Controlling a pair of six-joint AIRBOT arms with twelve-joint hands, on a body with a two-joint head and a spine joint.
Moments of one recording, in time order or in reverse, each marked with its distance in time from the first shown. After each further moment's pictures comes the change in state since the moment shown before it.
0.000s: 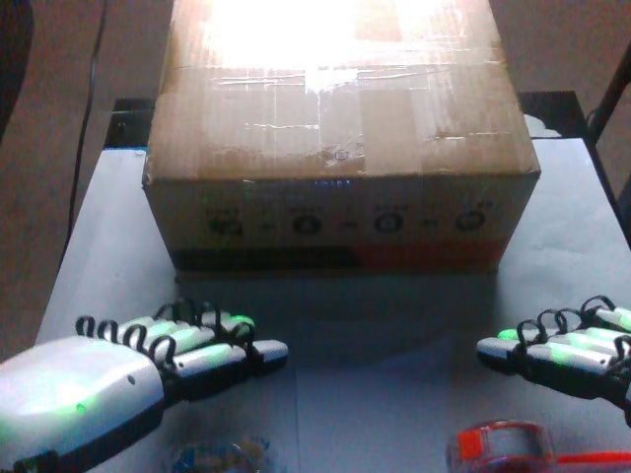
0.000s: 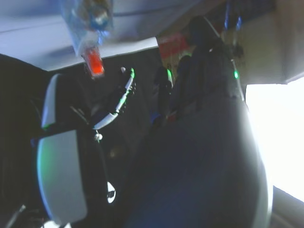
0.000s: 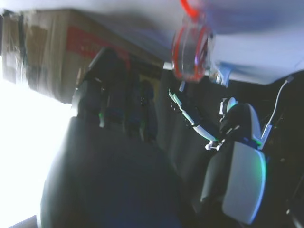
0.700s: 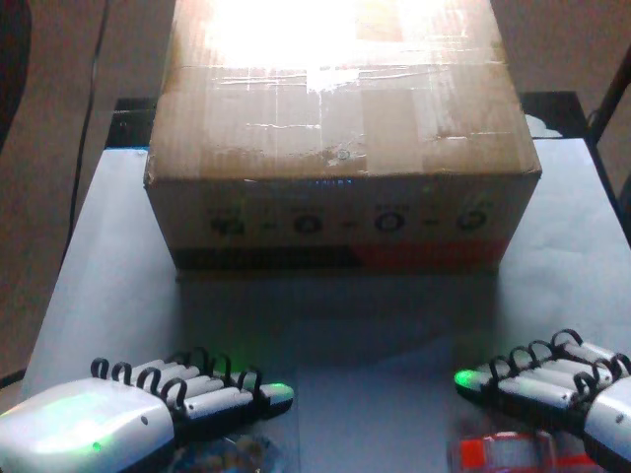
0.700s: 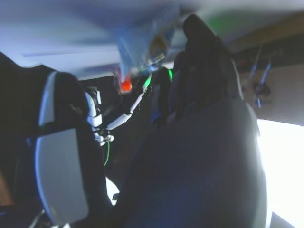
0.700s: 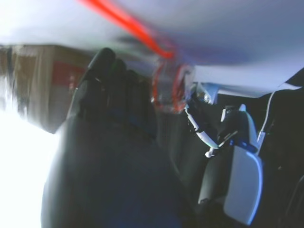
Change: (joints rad) left arm 0.060 -0.077 0.031 -0.014 0.006 0.001; right arm 0.019 -0.114 0.050 0.058 0.066 -0.117
